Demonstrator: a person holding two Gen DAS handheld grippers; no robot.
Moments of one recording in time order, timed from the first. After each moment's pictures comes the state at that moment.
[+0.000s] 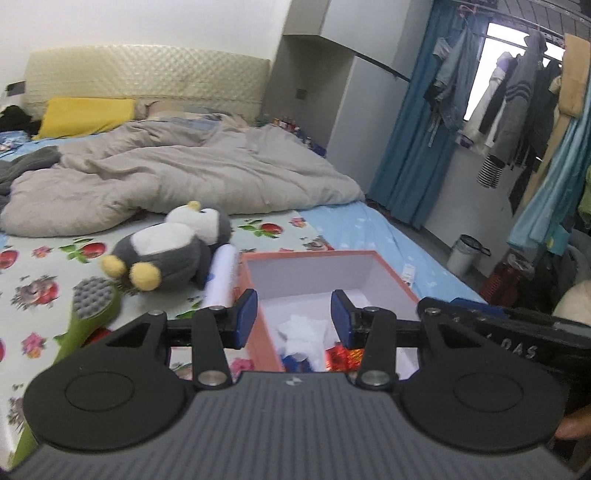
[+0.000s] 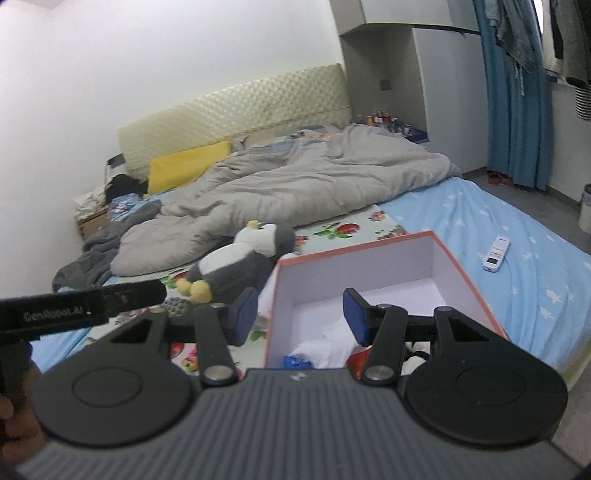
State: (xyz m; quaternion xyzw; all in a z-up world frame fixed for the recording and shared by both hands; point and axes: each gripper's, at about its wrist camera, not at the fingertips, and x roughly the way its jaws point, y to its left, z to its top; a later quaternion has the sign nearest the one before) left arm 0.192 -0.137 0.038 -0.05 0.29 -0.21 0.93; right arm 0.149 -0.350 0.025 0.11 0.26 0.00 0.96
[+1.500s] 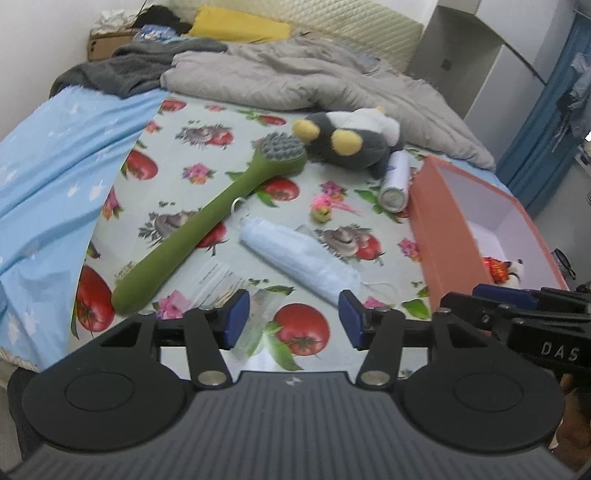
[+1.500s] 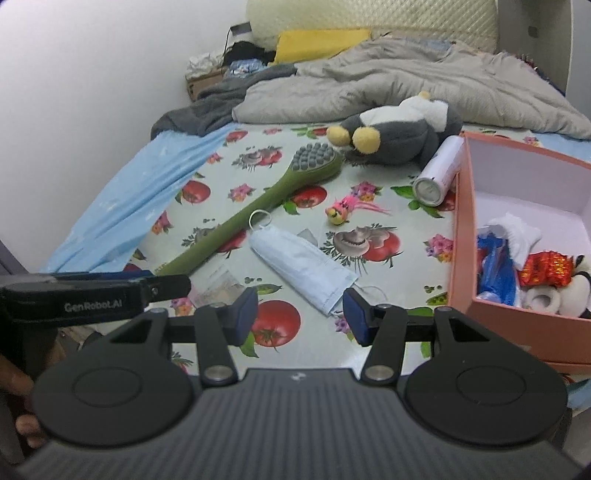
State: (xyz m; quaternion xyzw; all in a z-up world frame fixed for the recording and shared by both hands) left arm 0.087 0.042 -0.090 -0.13 0.40 -0.01 0.91; right arm 0.114 -0.182 -0.055 0.01 0.39 0.20 0.90
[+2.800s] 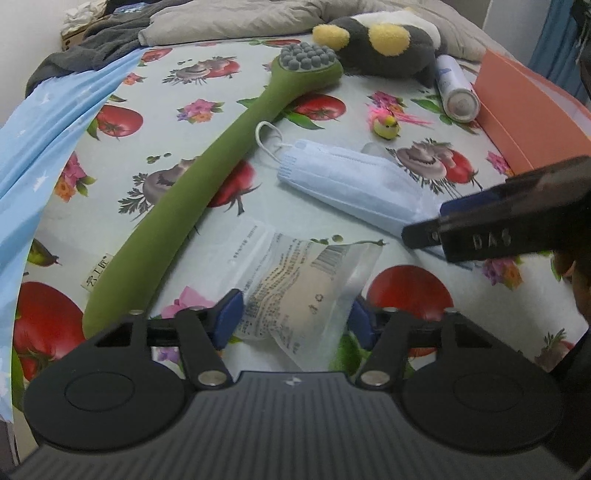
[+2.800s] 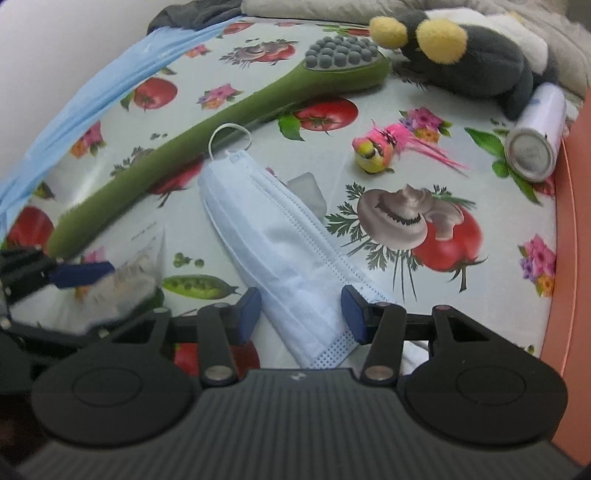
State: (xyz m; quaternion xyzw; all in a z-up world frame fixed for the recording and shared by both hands) left arm 0.175 0.057 -0.218 -0.02 0.47 -0.01 0.88; right arm 0.257 -0.114 -0.197 -0.08 0.50 0.25 0.83
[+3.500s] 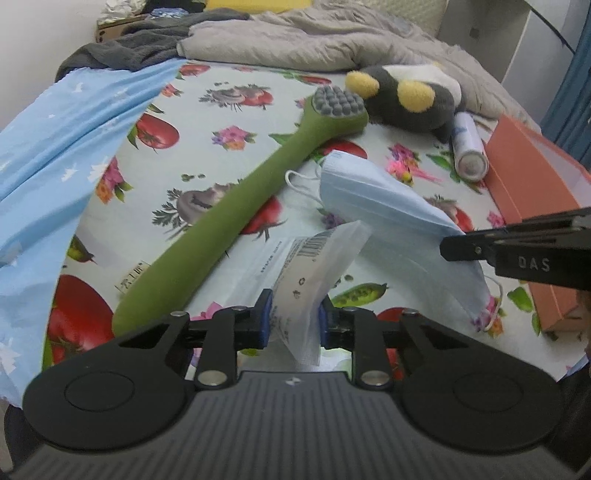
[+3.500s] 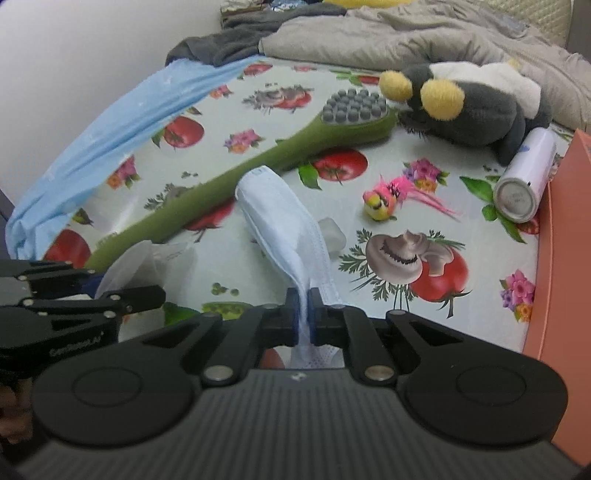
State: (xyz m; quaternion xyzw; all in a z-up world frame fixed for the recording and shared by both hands) left arm 0.160 0.078 -0.187 -0.08 0.43 0.02 0.90; right arm 0.240 -0.113 -0.156 -0.08 0.45 0.27 0.85
